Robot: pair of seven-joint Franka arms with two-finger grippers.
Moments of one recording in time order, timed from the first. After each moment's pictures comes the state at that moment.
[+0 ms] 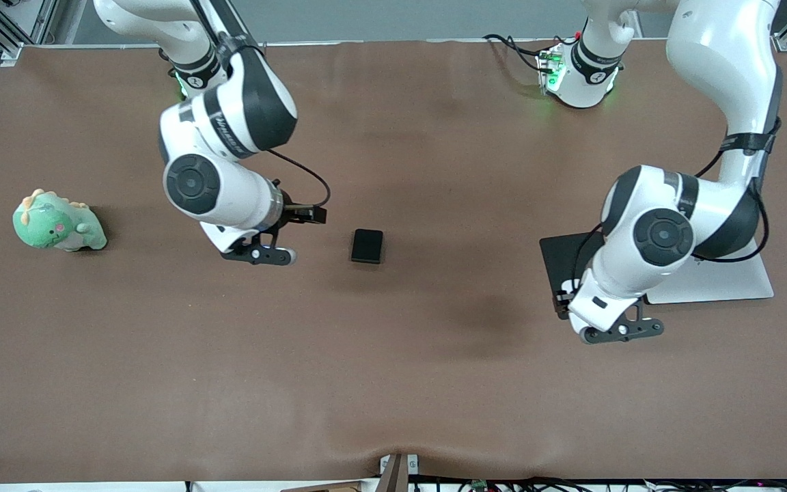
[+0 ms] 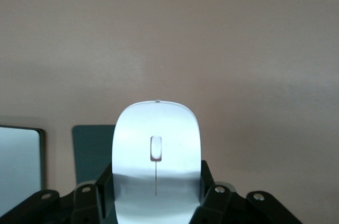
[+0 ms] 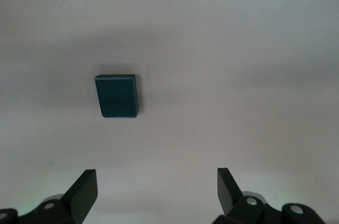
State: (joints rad) left arm -0.10 0.52 -0.21 -1.53 0.21 2.05 -0.45; right arm 0.84 0.42 -0.41 -1.57 0.39 1.74 0.46
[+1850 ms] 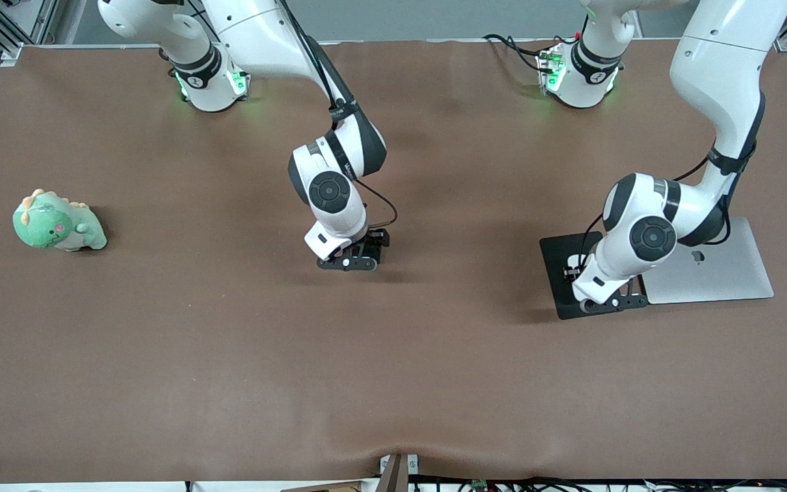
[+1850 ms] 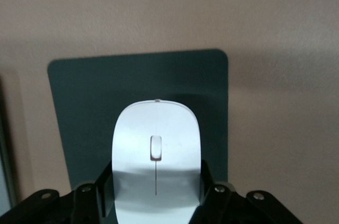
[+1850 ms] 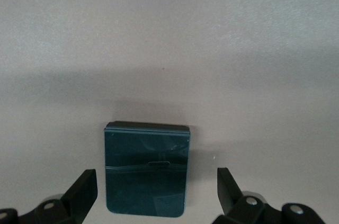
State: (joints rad) left arm 0.01 0.48 -0.22 -2.00 0.21 2.38 -0.42; right arm 1.02 0.69 -0.37 -1.70 0.43 2.29 0.49
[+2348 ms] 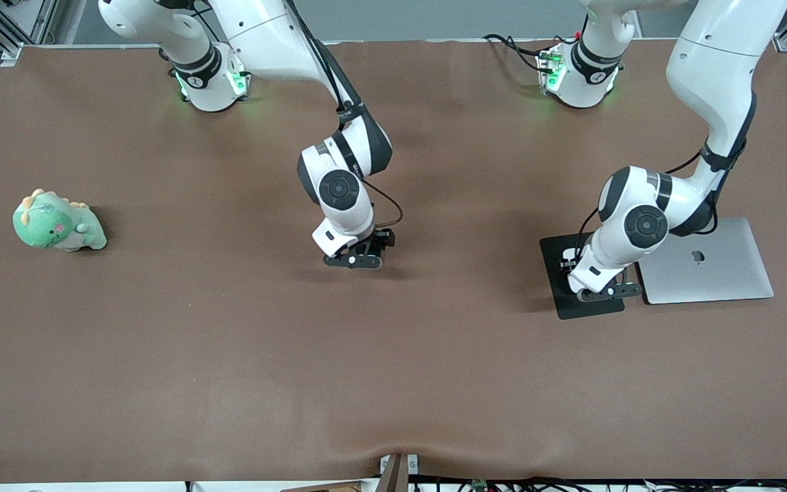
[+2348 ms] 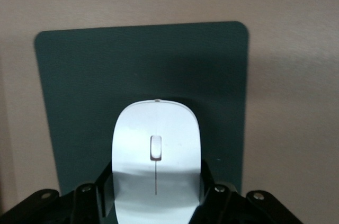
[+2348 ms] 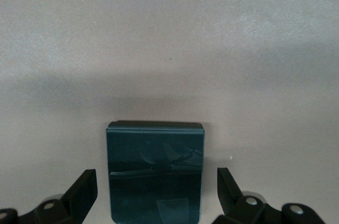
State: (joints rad) left arm 0.04 0.48 -0.21 -2.08 0.21 2.46 -0.43; right arm 1.03 0.73 -0.35 -1.70 0.43 2.34 0.55
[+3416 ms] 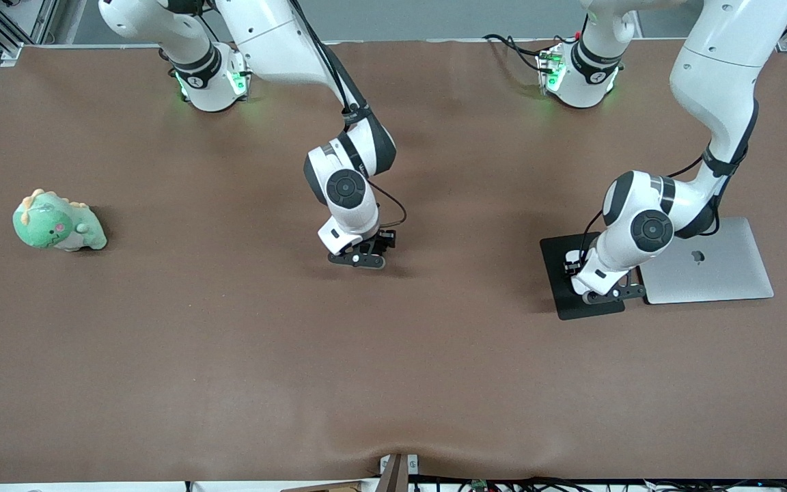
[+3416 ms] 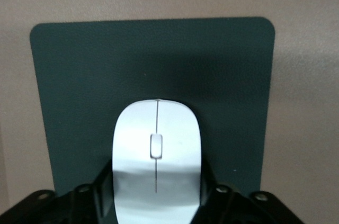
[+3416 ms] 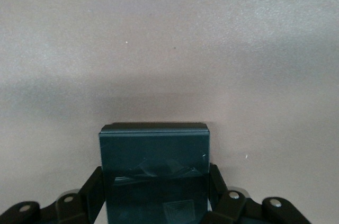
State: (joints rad) left arm 0.05 0.51 -0.21 -2.08 0.21 2.50 -0.43; right arm 1.04 0.75 -0.34 -1.70 0.43 2.37 0.61
